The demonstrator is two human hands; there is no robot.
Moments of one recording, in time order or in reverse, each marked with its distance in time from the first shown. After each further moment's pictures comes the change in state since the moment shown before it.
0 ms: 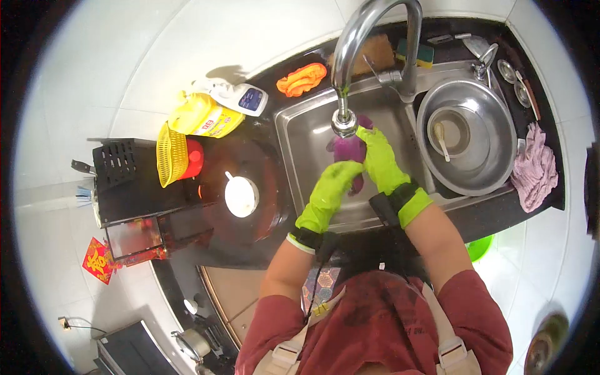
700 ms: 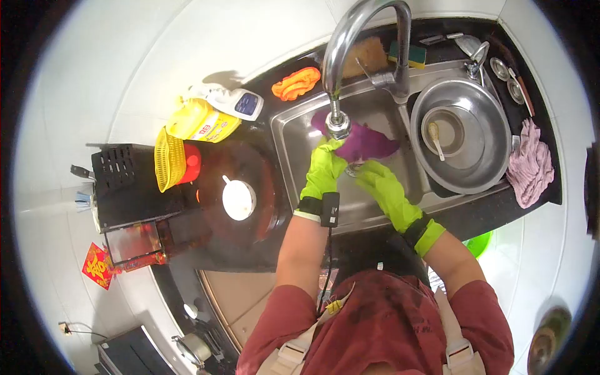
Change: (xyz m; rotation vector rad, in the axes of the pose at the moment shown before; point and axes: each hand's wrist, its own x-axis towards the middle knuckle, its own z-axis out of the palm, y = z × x) left_hand 0.072 -0.008 -0.023 -1.010 0.161 0.073; right_hand -0.082 0.019 -0.048 0.037 0.126 0.067
